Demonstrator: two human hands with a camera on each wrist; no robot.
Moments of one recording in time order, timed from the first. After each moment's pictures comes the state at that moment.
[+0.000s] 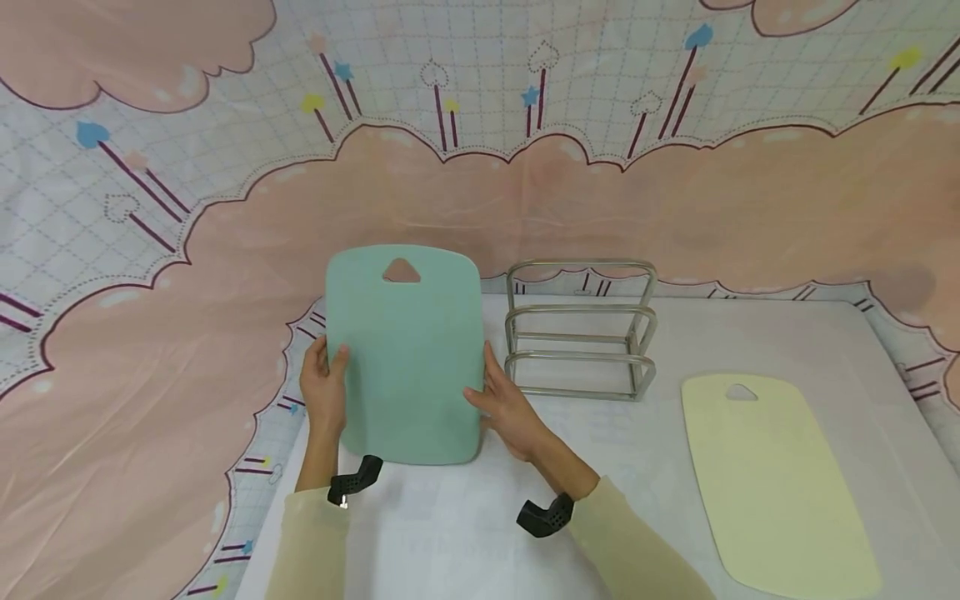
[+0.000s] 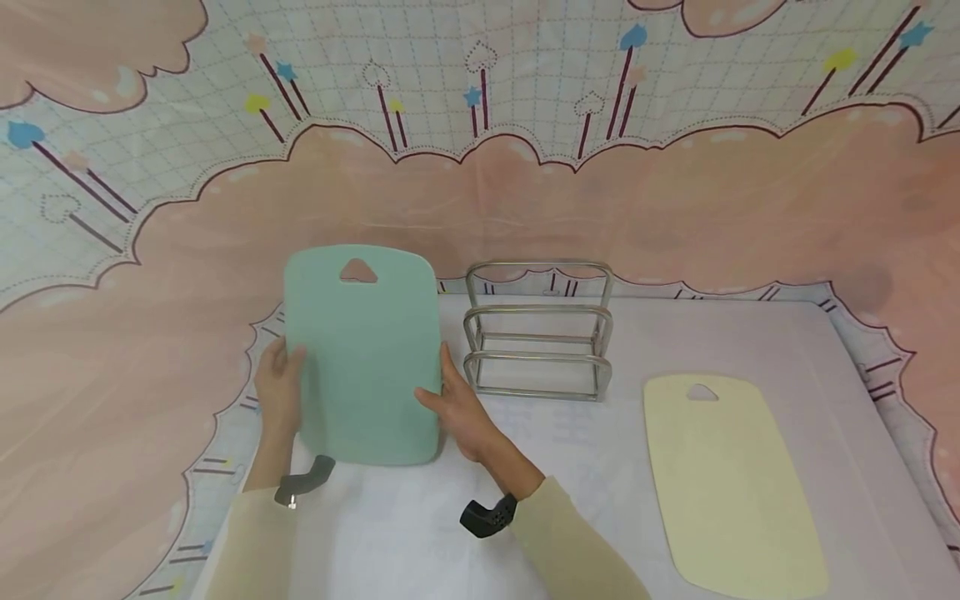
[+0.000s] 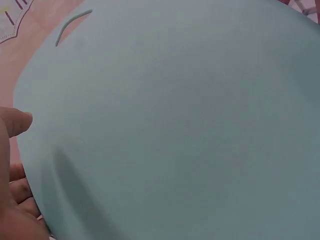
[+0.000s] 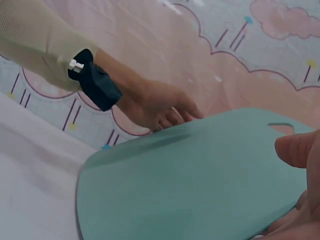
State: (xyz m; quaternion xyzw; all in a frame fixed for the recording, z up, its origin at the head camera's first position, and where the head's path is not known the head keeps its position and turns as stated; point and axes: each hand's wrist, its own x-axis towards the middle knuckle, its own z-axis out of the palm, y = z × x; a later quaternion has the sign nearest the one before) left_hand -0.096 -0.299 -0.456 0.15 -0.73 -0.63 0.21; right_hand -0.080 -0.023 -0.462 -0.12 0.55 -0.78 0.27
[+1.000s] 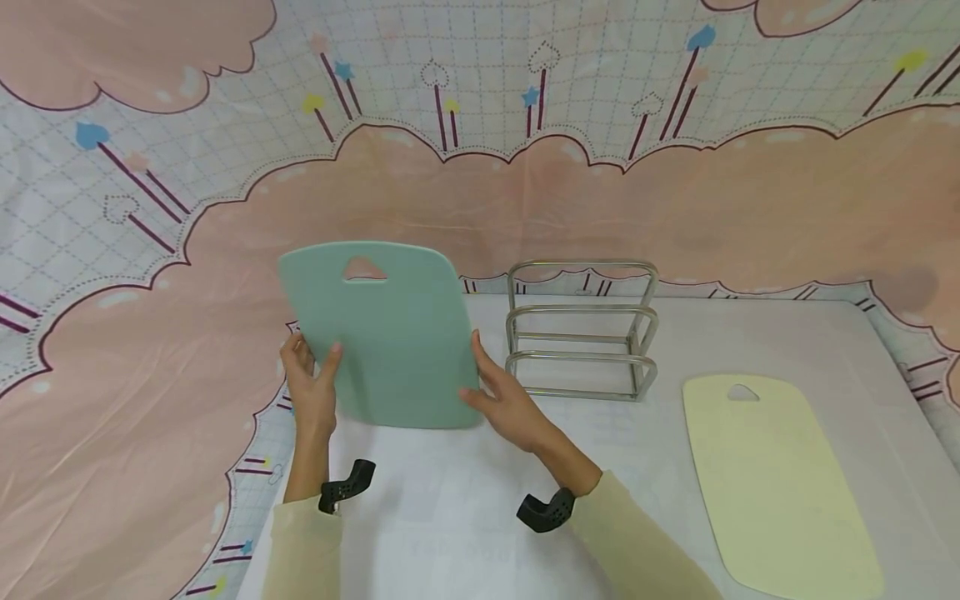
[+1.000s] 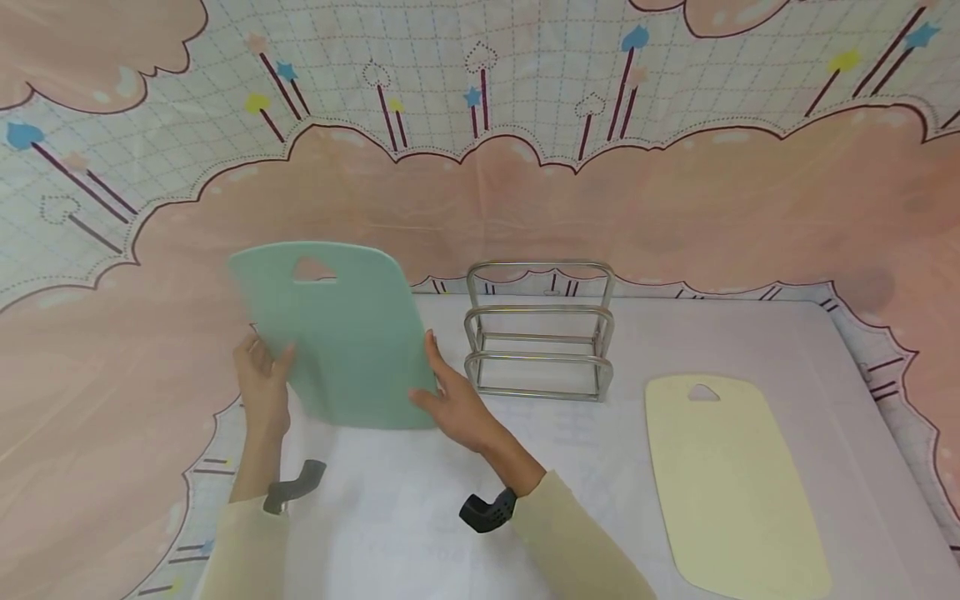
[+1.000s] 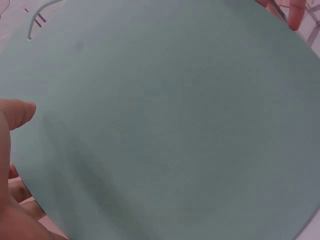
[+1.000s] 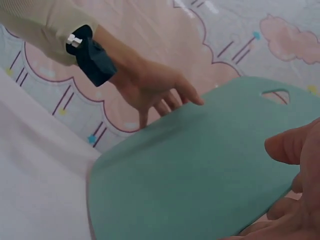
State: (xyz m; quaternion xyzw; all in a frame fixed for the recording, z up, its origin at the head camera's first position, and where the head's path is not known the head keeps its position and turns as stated) left_hand -0.088 -0.300 -0.433 0.13 -0.72 -0.65 0.22; right_hand -0.077 -0.010 -0.408 -0.24 0.68 -0.66 0.20
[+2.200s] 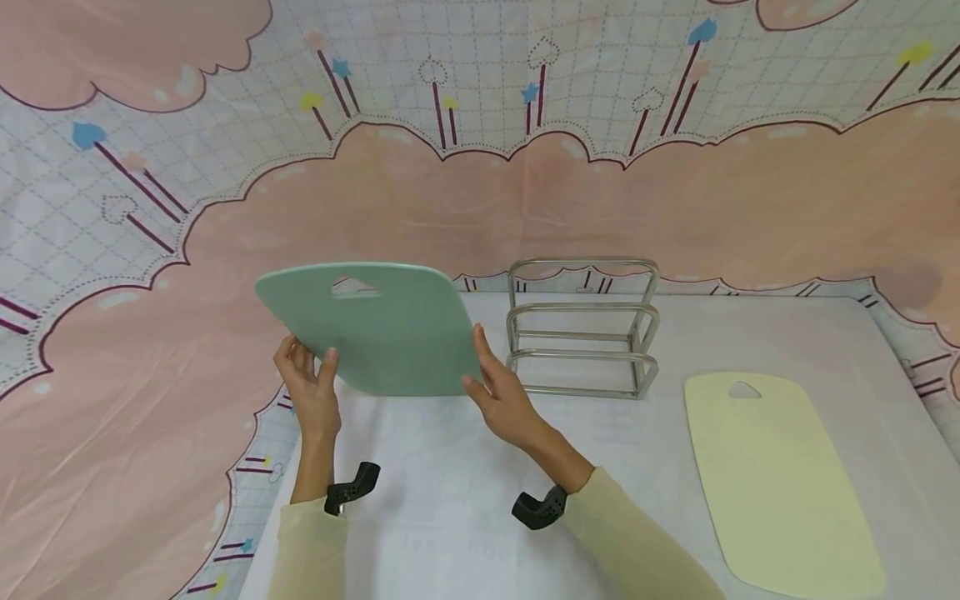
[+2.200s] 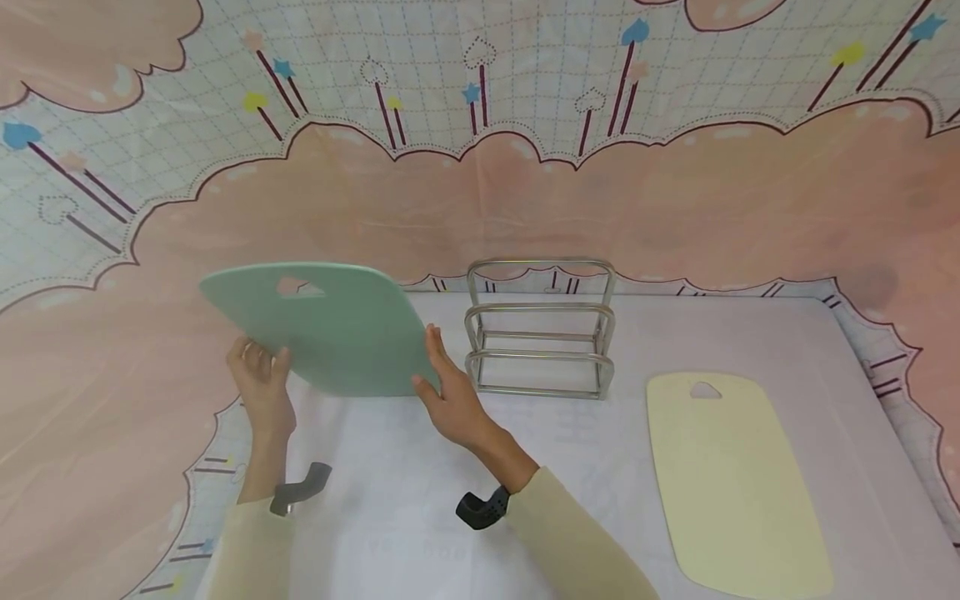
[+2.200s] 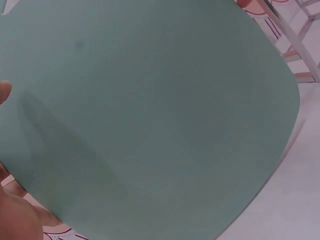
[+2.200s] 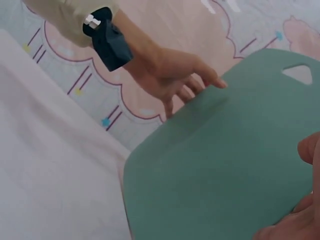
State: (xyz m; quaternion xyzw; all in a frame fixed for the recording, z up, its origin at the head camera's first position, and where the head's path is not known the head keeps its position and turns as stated) left_hand -0.088 -0.298 -0.447 0.00 -0.66 -0.68 0.32; right_hand -0.085 -0.022 -0.441 -0.28 0.70 -0.65 0.08
